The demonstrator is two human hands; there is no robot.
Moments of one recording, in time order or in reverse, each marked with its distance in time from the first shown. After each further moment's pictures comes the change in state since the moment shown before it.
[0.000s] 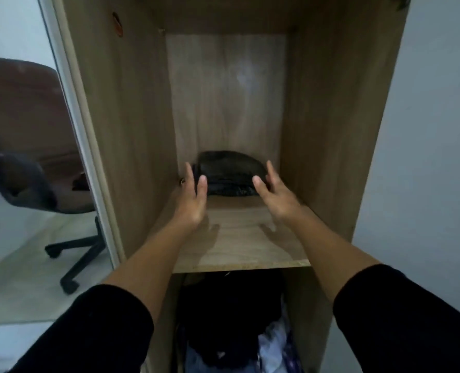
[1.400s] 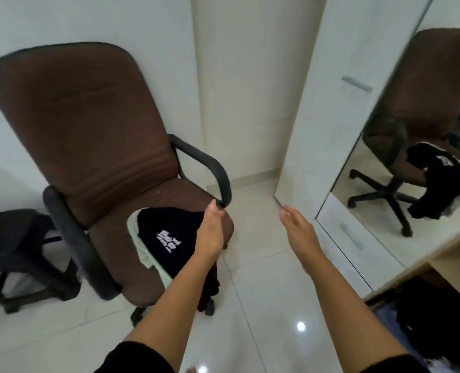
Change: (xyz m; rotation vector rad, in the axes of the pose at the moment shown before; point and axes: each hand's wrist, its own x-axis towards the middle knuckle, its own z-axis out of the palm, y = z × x) left_hand -0.627 0.325 -0.458 -0.172 1.101 -0.893; right_hand -0.520 -0.514 0.078 0.208 -1.095 -0.057
